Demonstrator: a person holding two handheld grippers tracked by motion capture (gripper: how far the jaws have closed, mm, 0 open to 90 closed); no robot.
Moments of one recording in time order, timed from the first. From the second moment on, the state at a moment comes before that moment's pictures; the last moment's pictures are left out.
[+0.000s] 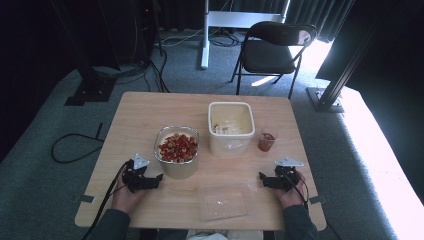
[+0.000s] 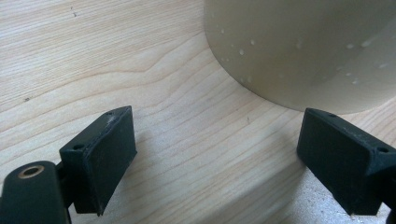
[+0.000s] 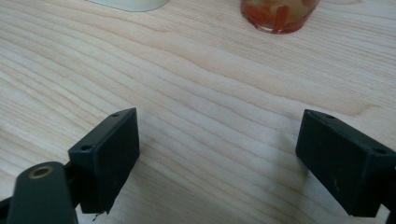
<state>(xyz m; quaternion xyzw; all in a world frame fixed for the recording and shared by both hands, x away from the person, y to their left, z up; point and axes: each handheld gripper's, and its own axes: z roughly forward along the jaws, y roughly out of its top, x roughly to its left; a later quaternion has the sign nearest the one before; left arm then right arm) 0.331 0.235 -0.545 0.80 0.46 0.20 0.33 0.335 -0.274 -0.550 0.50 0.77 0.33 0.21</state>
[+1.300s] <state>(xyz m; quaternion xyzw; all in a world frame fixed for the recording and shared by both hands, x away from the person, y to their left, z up) 0.330 0.235 -0.545 0.80 0.46 0.20 0.33 0.304 -0.265 -0.509 0.47 0.77 0.37 0.23</state>
